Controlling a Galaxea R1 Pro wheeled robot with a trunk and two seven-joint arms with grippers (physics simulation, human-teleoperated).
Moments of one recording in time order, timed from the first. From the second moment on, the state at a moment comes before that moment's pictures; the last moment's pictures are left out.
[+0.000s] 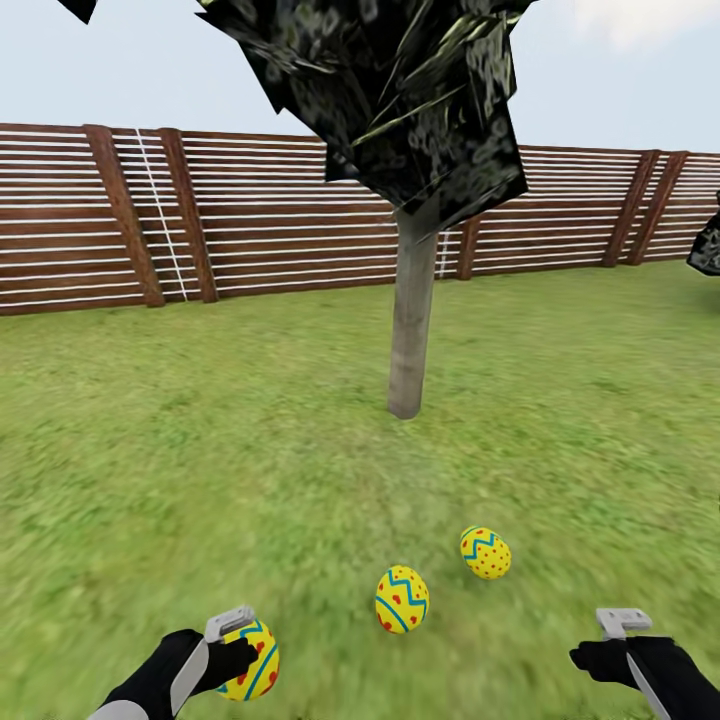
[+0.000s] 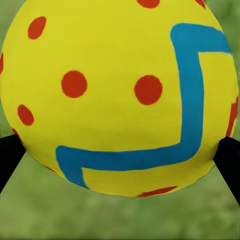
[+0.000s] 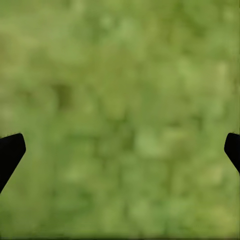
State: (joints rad) left arm -0.52 0.02 0.17 -0.37 0.14 0.48 -0.04; right arm -0.42 -0.32 -0.14 -0.59 0.11 0.48 0.20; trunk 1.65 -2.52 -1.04
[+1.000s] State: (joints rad) left arm -0.52 0.03 0.17 -0.38 0.14 0.48 -0.04; right arm -0.42 -0.31 -0.14 -0.59 0.11 0.48 0.20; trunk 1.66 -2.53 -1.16
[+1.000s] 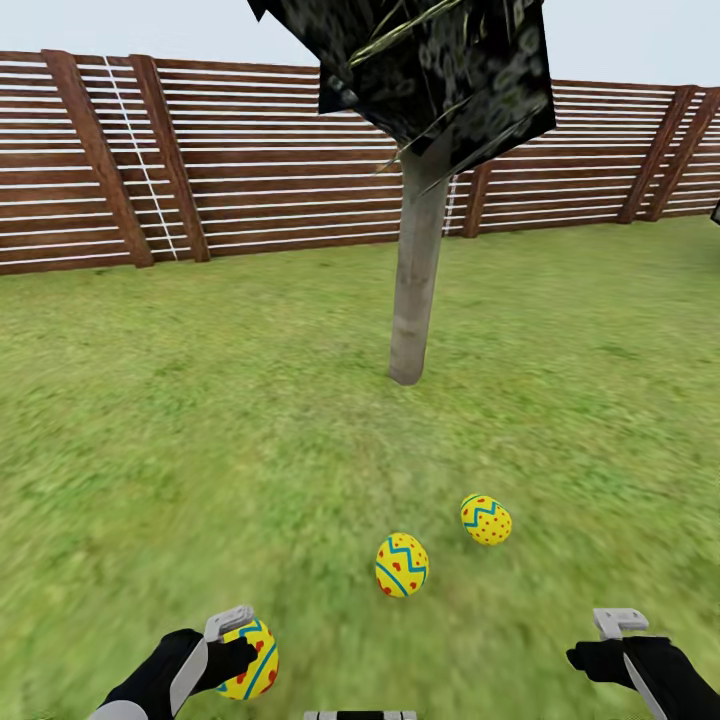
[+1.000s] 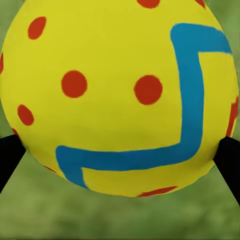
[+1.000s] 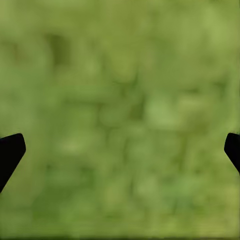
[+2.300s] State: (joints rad) left arm -0.52 0.09 0.18 -0.39 0.15 0.42 -0.04; right arm -0.42 -0.31 -0.14 -0.59 0.11 0.48 0.20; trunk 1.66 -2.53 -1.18
